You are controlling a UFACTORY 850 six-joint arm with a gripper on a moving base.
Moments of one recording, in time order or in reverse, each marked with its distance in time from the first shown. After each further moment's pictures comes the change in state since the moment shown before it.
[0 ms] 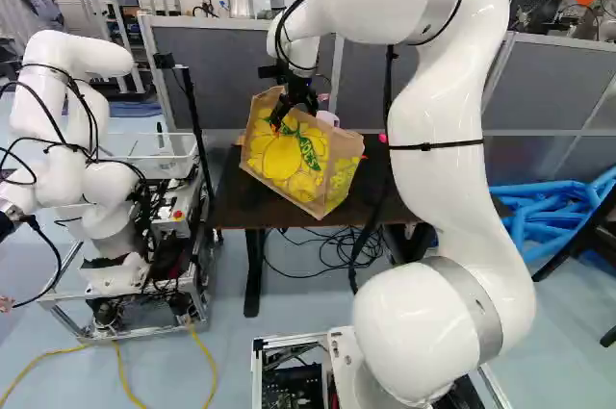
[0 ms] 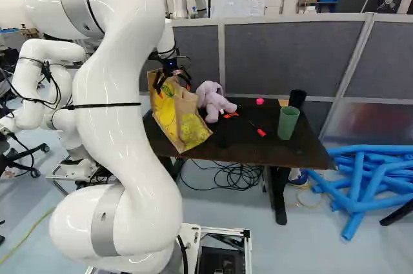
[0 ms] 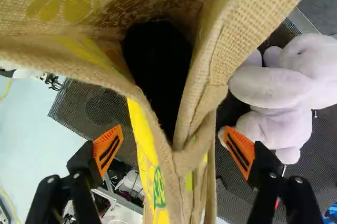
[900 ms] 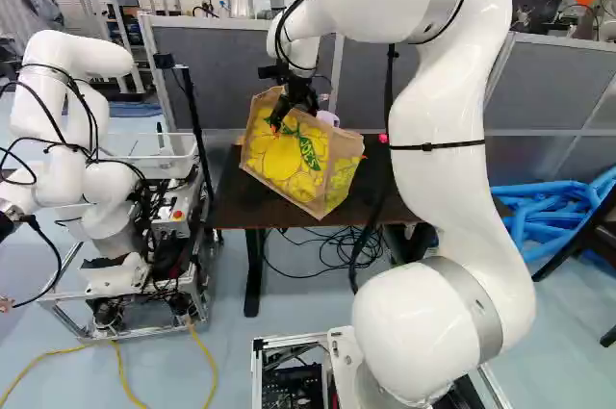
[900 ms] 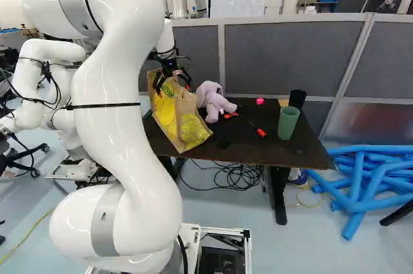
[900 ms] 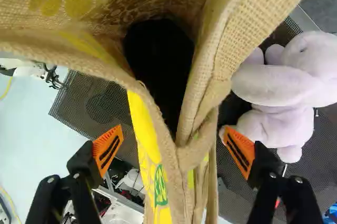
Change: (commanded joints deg) arm 0.1 0.5 0.7 0.0 0.0 0.0
